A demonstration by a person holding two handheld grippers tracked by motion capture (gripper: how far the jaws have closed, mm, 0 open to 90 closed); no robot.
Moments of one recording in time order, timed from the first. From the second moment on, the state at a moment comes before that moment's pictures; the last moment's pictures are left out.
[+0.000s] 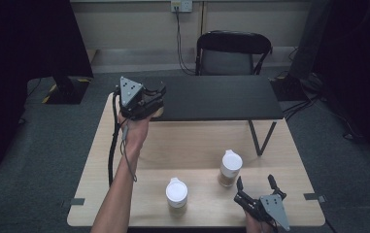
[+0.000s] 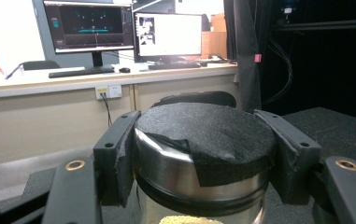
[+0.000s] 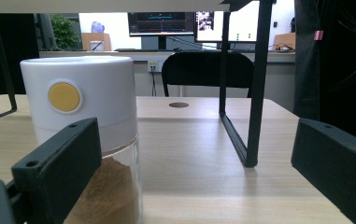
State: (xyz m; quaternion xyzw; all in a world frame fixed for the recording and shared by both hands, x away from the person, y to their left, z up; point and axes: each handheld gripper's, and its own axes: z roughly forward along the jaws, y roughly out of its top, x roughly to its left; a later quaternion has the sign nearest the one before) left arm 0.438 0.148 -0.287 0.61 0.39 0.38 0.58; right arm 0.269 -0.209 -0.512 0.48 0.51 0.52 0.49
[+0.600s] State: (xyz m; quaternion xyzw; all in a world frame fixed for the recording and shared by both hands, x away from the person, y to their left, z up) left arm 0.440 0.150 -0.288 0.60 0.40 0.37 0.59; right arm 0.269 -0.209 -0.512 0.48 0.51 0.52 0.49
